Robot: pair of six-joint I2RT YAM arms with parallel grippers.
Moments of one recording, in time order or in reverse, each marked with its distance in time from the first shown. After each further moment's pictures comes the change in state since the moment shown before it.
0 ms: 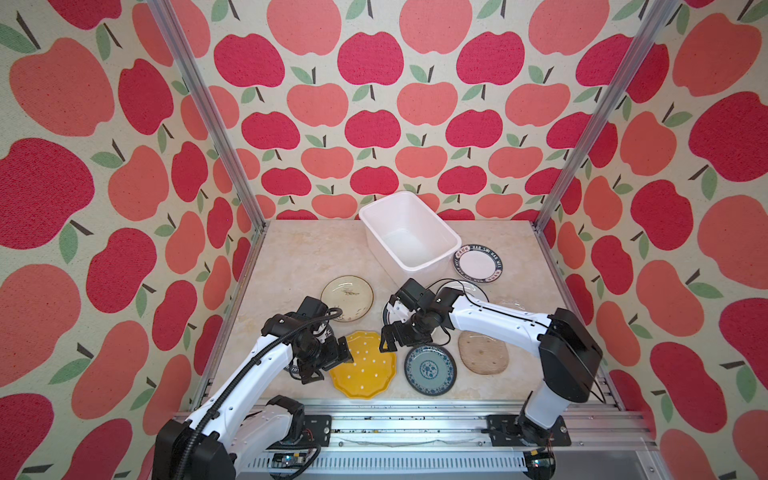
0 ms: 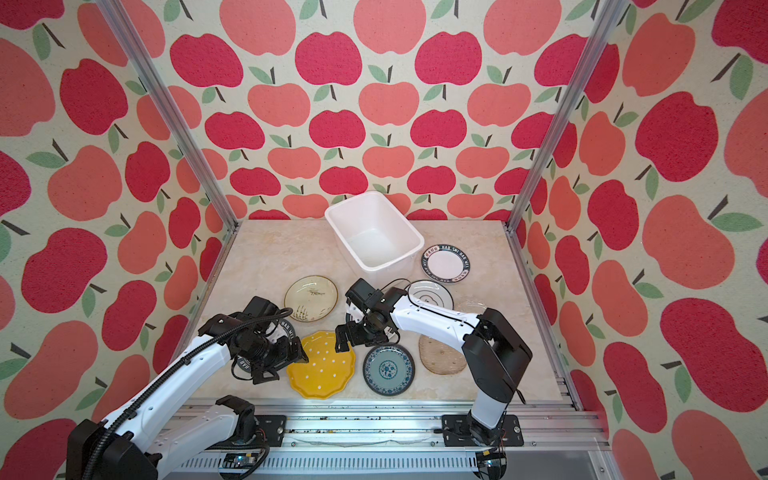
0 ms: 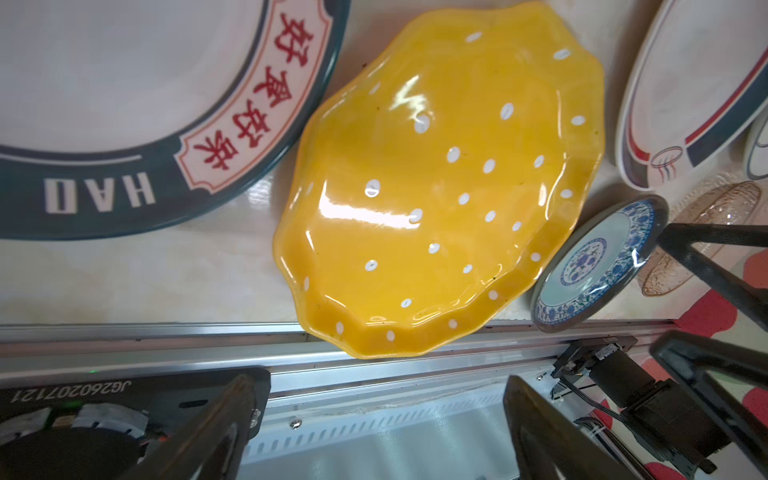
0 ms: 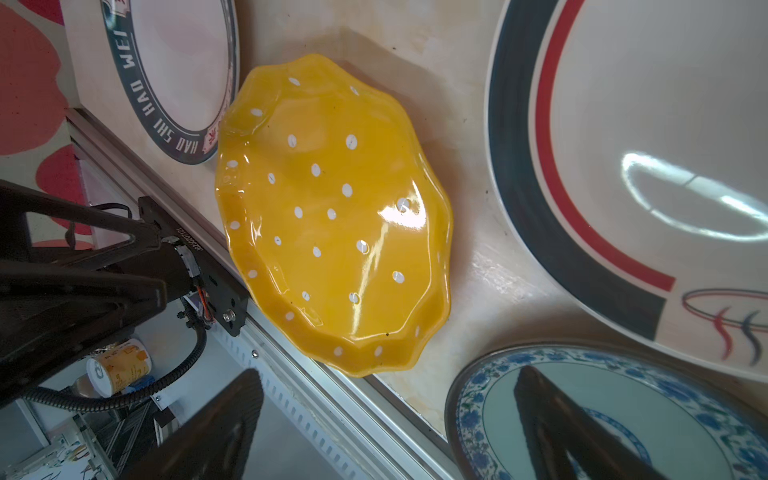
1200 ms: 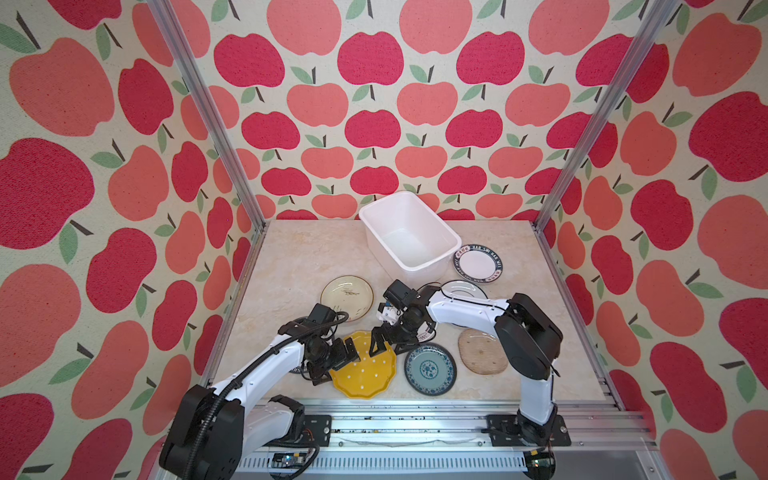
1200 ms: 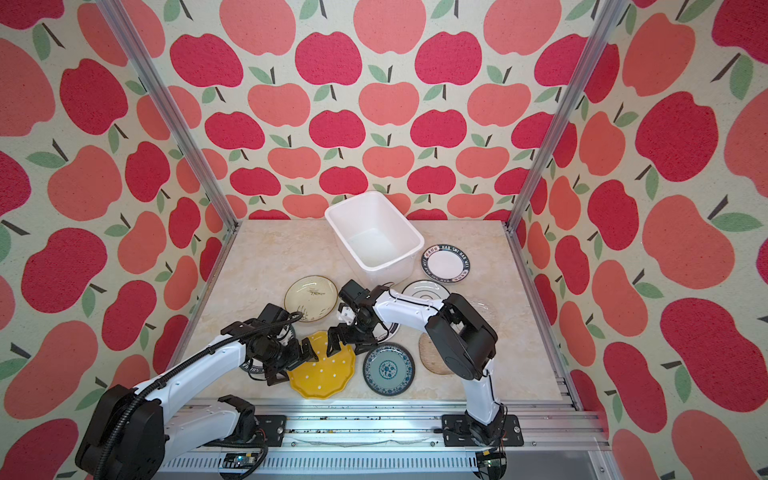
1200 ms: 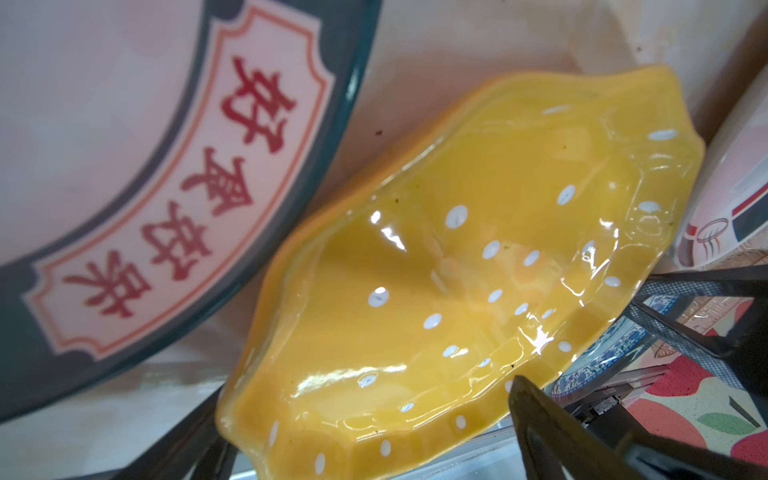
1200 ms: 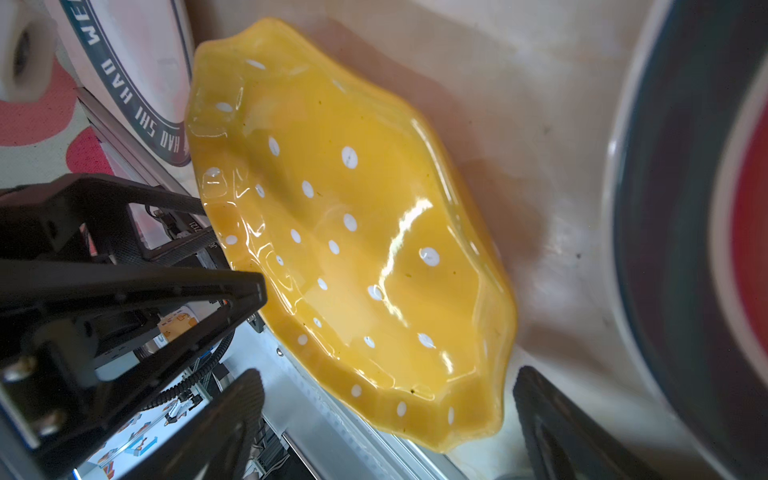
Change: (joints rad) left arm -0.033 0.140 -0.142 0.343 0.003 -0.084; right arm -0.020 0.224 0.090 0.034 -0.199 0.000
